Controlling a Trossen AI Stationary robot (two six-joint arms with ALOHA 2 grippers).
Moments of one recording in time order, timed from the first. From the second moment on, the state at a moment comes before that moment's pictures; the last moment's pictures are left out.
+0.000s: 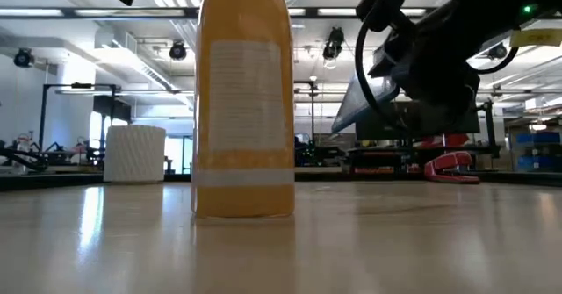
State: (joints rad) left arm -0.19 1.45 0.84 0.40 0.25 0.08; right arm 0.41 1.62 0.88 -0.42 1.40 -1.33
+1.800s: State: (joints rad) left arm -0.18 1.46 0.84 0.39 0.25 0.12; right arm 0.59 1.64 1.30 -0.89 1.41 -1.38
